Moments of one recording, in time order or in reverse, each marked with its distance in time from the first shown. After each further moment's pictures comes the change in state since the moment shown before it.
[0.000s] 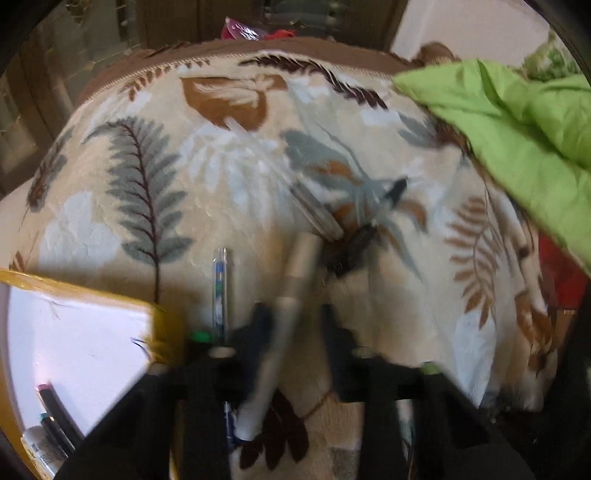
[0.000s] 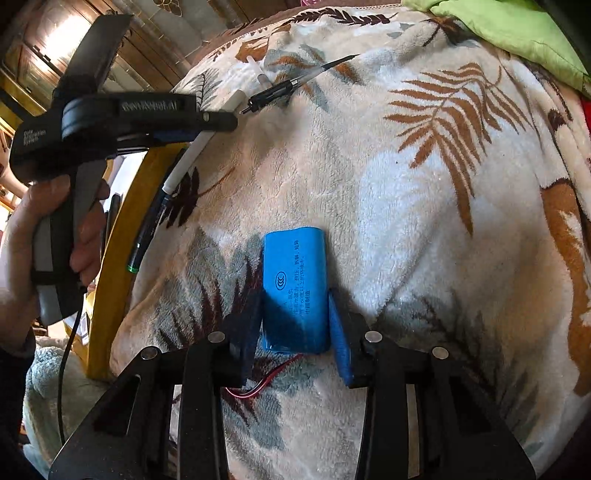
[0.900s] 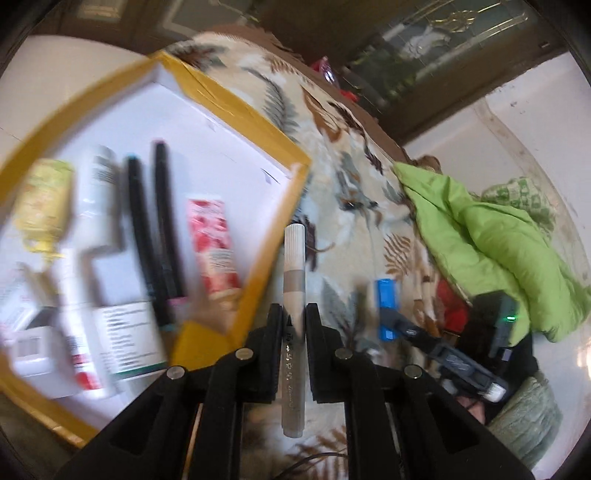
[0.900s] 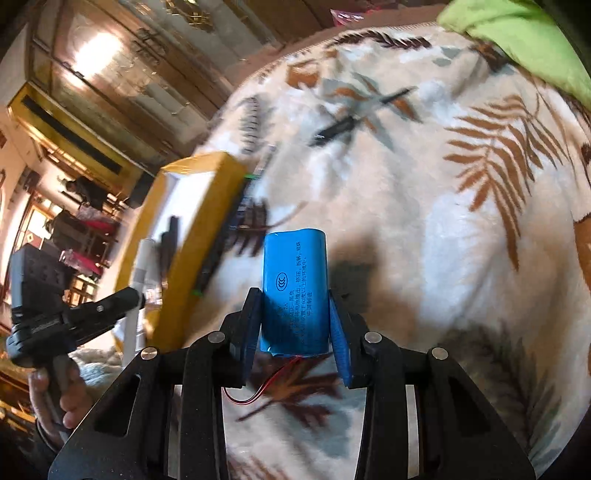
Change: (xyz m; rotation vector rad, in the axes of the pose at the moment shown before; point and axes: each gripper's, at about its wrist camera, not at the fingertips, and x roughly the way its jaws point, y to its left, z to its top) left arm -0.140 0.090 -0.171 -0.504 -0.196 -0.304; right arm -0.023 0.030 0.013 -0.019 -0.067 0.191
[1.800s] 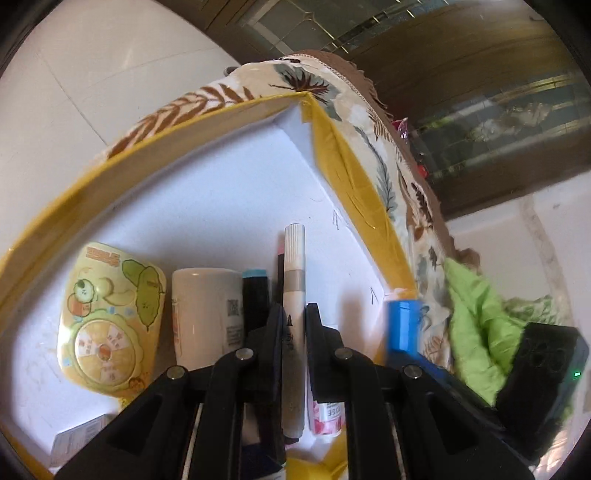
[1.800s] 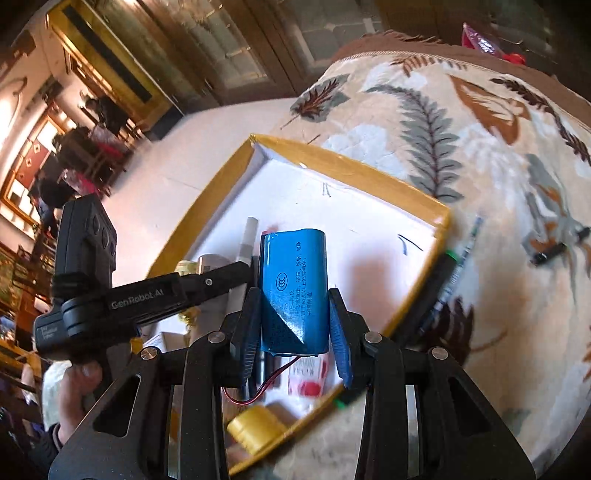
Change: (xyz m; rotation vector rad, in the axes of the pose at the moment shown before) left arm 0.020 0.117 0.078 -0.296 -0.091 0.006; right arm 0.120 0.176 0.063 -0.288 0.153 -0.037
